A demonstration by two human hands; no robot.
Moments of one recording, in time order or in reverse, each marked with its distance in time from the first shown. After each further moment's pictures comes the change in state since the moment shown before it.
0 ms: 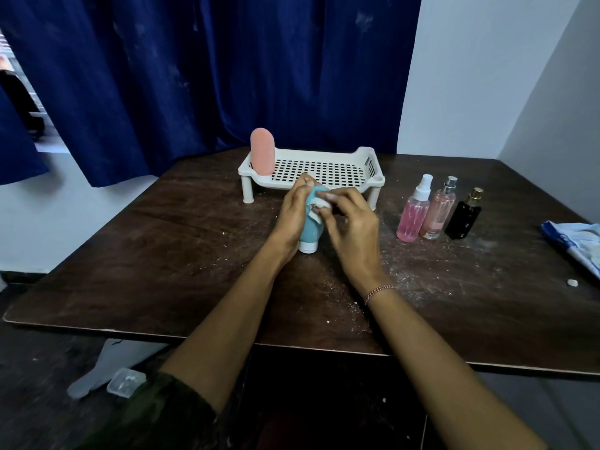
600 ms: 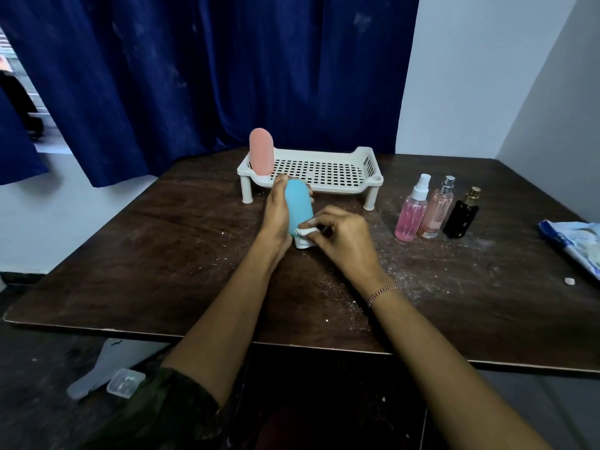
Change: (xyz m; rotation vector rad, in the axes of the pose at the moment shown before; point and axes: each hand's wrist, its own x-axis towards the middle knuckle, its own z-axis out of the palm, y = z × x) left_hand 0.015 -0.004 -0.013 -0.134 0.250 -0.134; right_hand -0.003 0.002 -0.002 -0.010 -0.339 0.033
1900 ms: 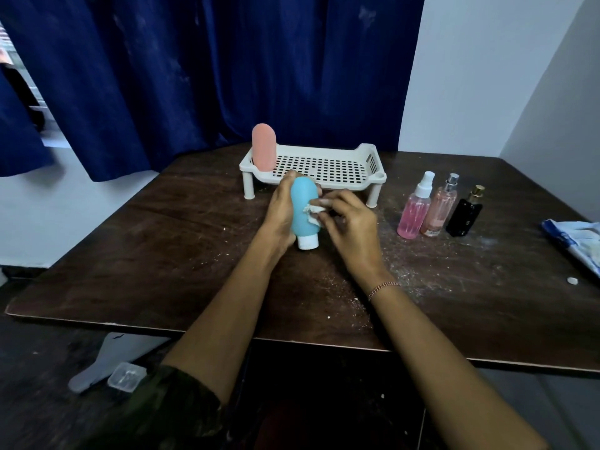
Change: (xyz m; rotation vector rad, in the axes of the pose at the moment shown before) left_hand -0.008 0.008 0.001 -0.092 -0.123 -0.111; right_hand 0.003 0.002 0.001 0.058 0.213 -0.057
